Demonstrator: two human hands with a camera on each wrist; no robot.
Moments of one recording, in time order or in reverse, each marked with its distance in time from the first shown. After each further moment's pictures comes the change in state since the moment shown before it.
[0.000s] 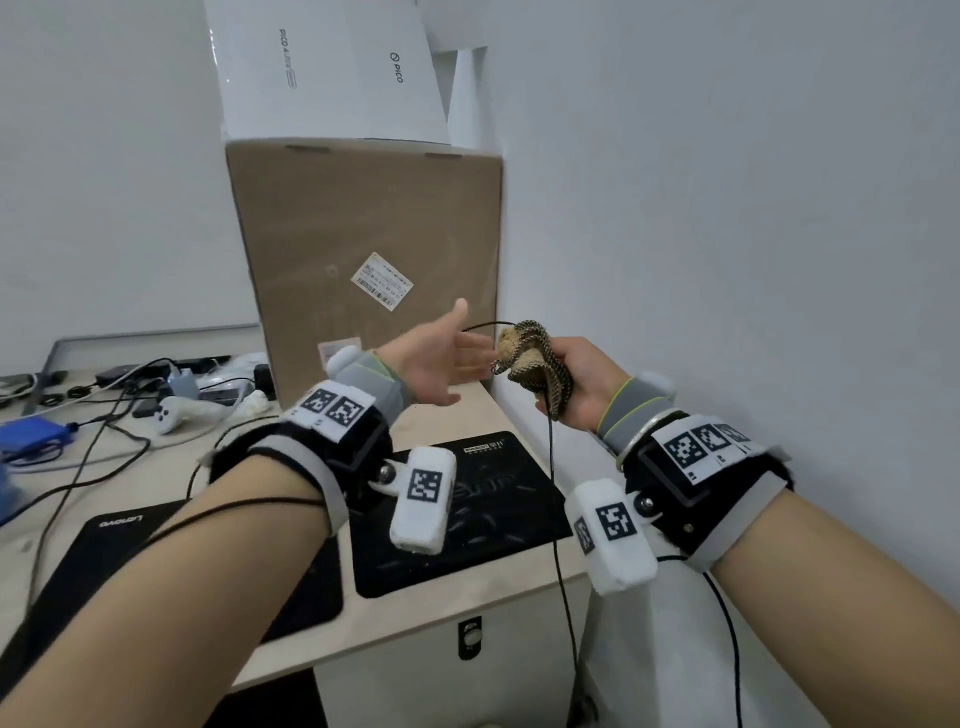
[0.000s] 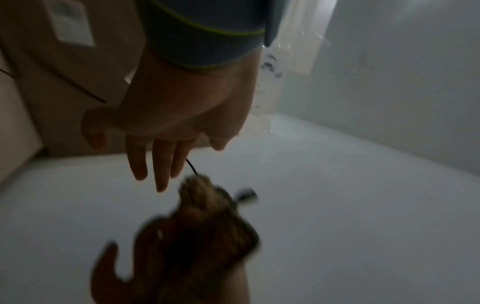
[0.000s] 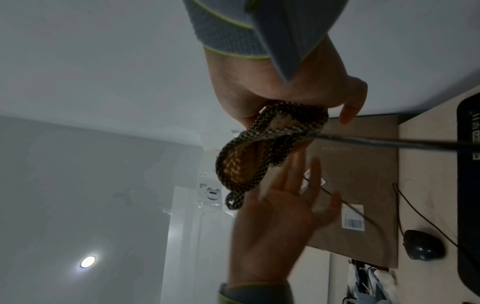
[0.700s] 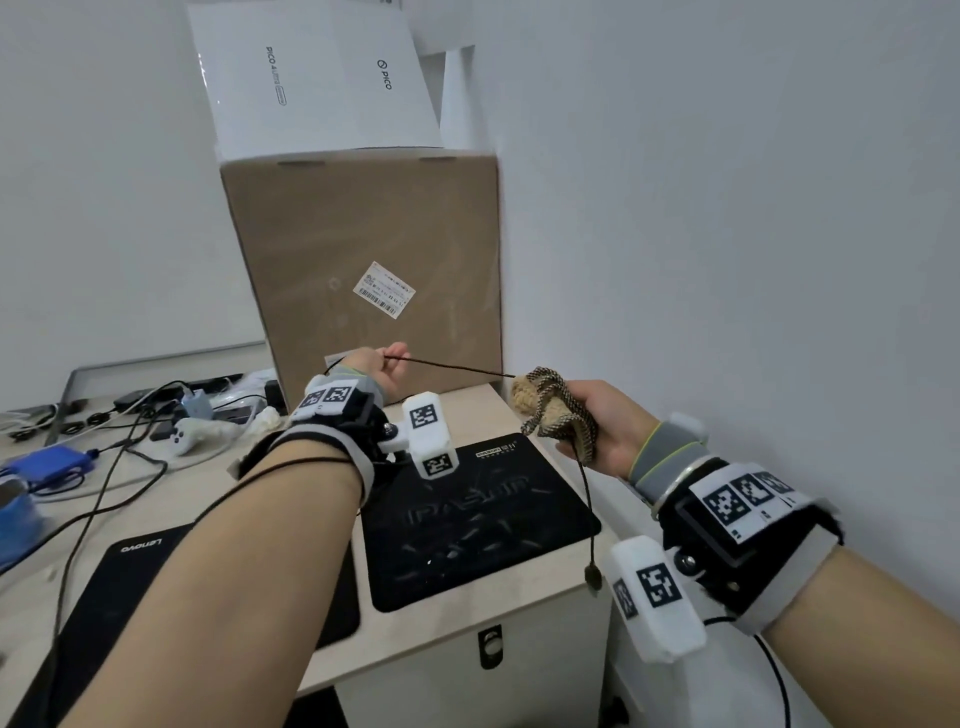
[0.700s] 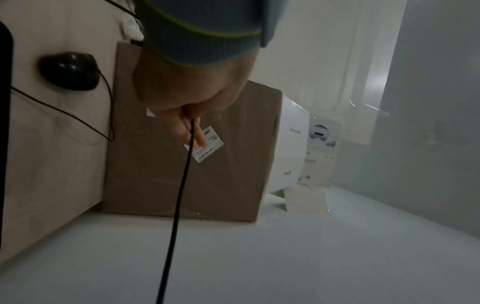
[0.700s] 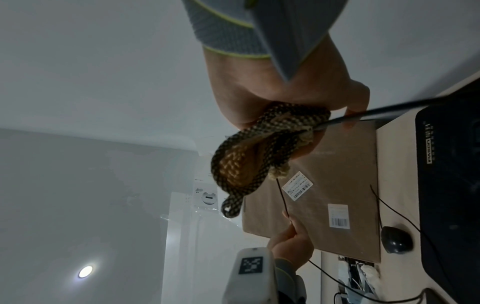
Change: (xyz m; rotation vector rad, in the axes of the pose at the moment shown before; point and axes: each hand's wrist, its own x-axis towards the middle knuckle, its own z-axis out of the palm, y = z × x) left_hand 0.061 0.000 -0.072 -0.604 0.455 0.186; right_hand 0.000 0.033 -0.030 0.035 -0.010 0.117
